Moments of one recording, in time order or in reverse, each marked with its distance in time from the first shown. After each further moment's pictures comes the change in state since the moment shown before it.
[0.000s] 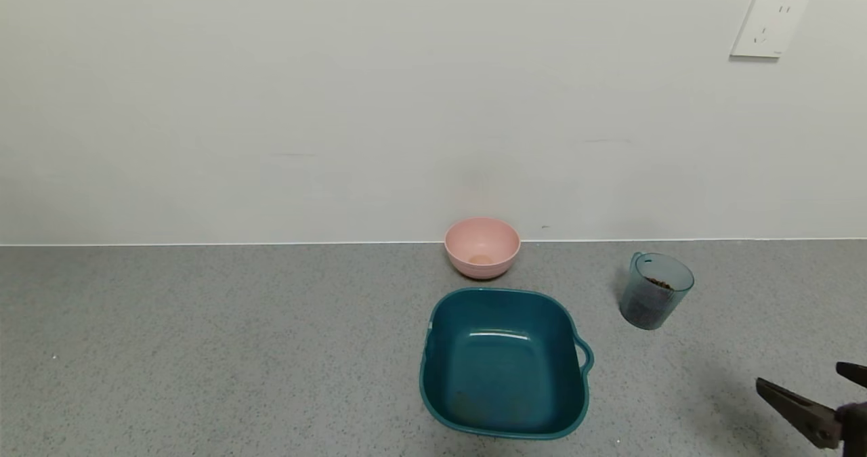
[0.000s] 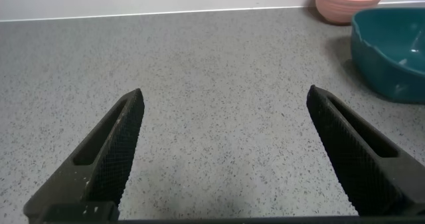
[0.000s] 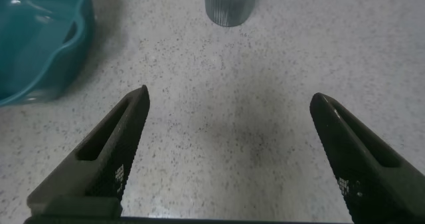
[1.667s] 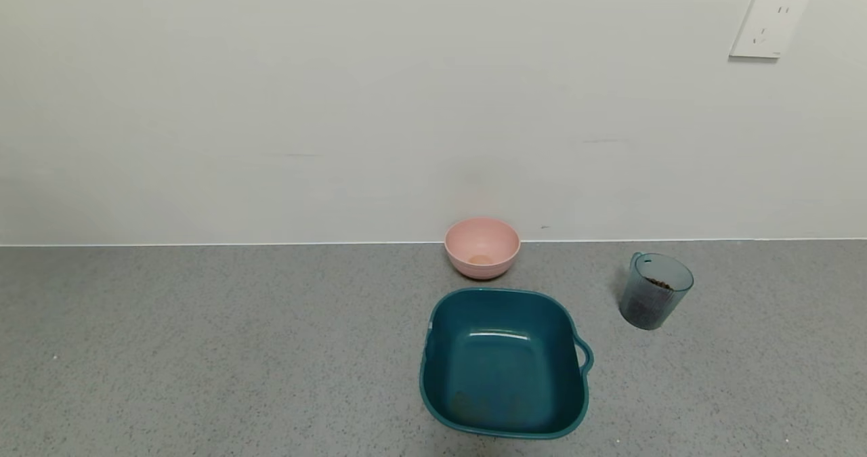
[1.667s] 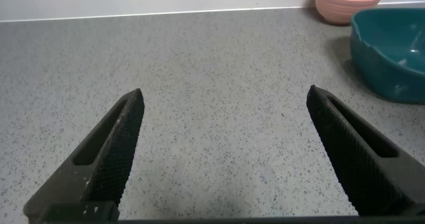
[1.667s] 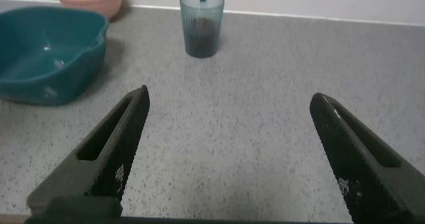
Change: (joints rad) left arm 0.000 0.000 0.000 0.000 0.000 0.000; right arm -0.040 -1.091 0.282 0.365 -0.053 0.036
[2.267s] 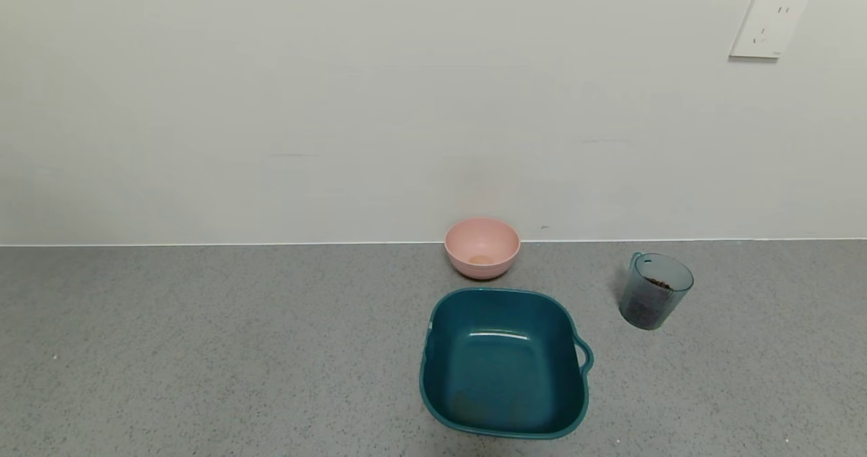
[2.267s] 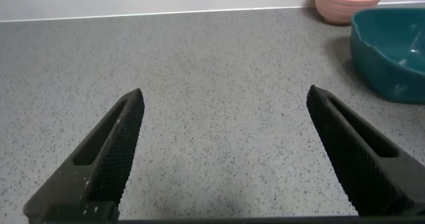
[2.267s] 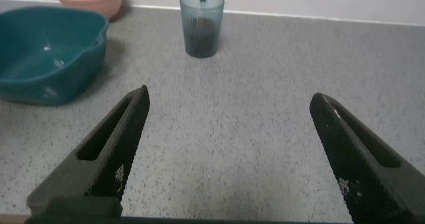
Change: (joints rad) left arm 0.000 0.000 0.000 0.000 0.000 0.000; right arm 0.003 0.000 0.000 -0.003 0.001 -0.004
